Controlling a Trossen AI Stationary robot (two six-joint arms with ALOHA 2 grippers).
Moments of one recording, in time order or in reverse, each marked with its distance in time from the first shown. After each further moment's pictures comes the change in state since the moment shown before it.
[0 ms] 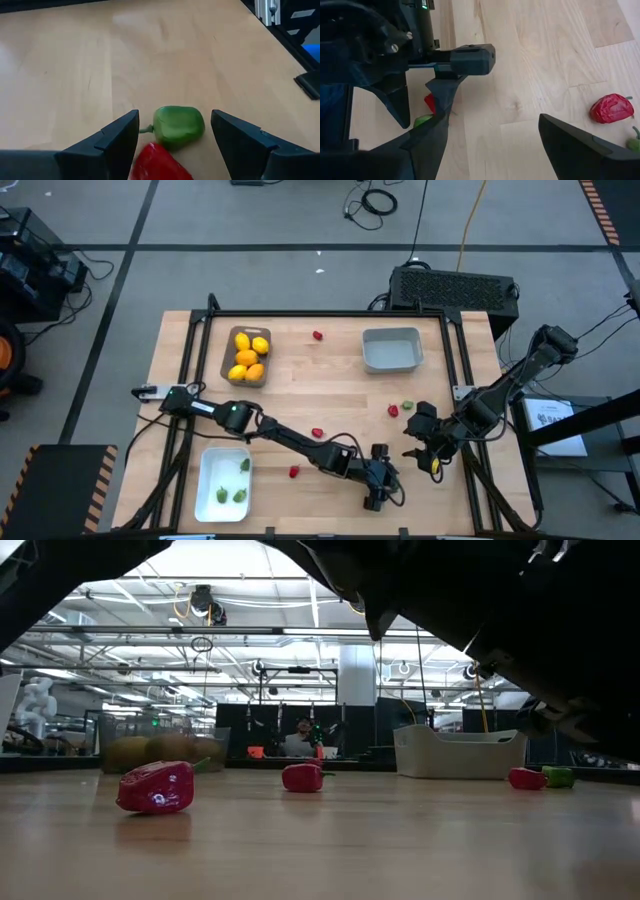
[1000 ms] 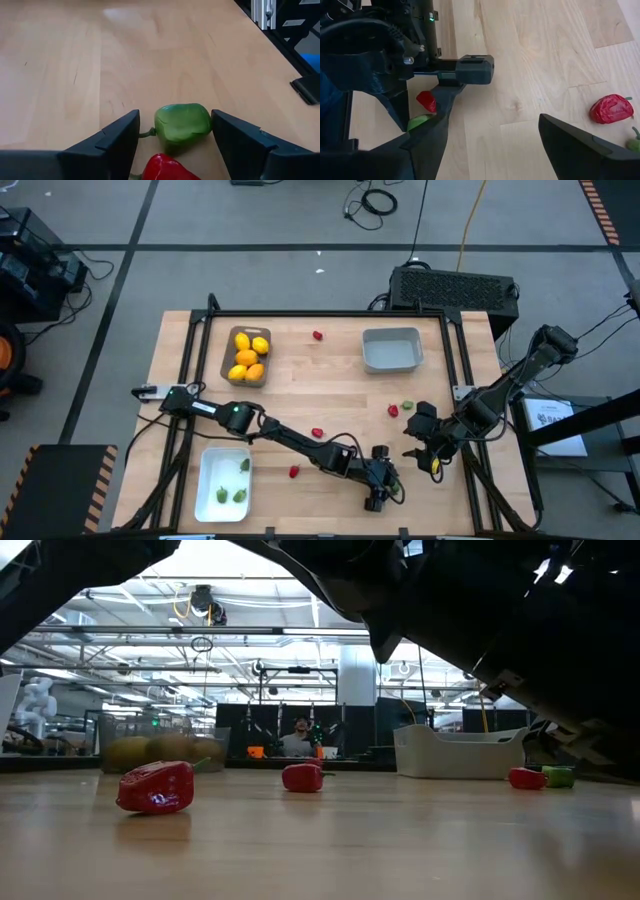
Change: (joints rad) left arm 0.005 0.030 0.000 0.055 0.043 -0.056; right arm 0.000 0.000 0.000 0.000 0.000 -0.003
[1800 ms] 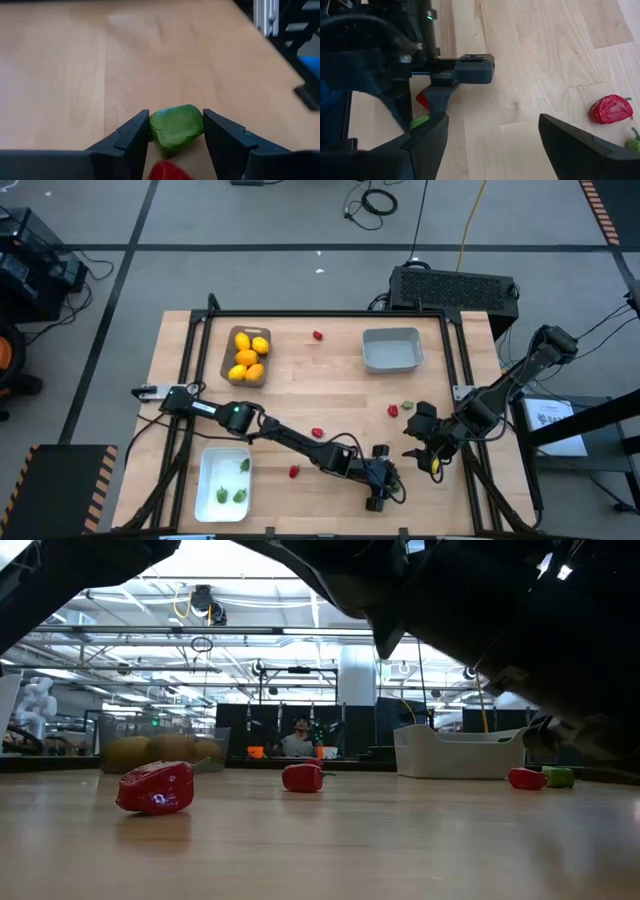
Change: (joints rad) left arm 0.000 0.000 0.017 -0.006 -0.017 0.001; right arm 0.000 0.000 0.000 -0.001 0.000 -0.005
